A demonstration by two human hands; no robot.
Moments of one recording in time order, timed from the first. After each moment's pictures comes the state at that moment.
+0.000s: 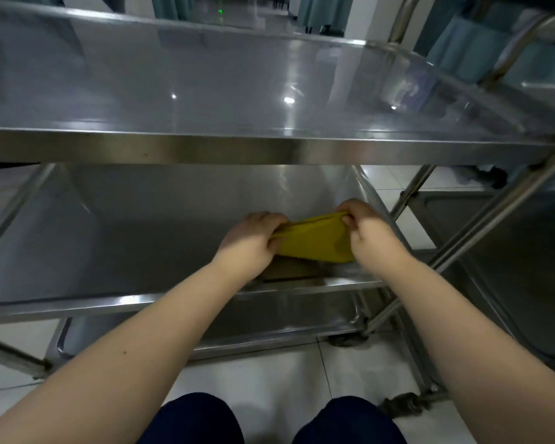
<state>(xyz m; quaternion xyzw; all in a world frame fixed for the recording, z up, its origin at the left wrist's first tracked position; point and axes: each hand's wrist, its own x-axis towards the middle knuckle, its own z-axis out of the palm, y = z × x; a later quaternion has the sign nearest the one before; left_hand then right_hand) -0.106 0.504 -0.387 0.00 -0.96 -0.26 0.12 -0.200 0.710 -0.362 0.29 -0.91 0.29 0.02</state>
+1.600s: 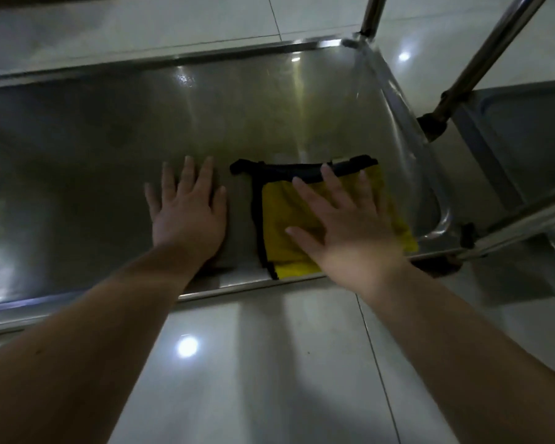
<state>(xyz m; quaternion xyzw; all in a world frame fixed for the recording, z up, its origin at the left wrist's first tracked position) -0.189 0.505 -0.798 0.28 -0.95 -0.12 0.02 -0.244 0.720 -0.767 0.27 -0.95 0.07 -0.15</state>
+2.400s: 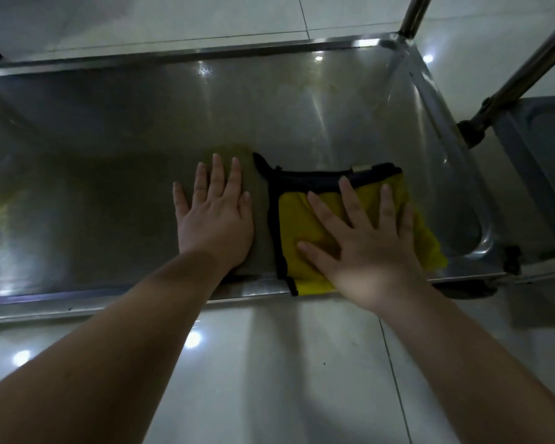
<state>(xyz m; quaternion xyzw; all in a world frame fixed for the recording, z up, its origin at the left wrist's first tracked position) -0.187 0.505 -0.804 0.27 -0.96 -0.10 -0.02 -0.238 0.706 -0.777 0.27 -0.95 0.00 -0.18</state>
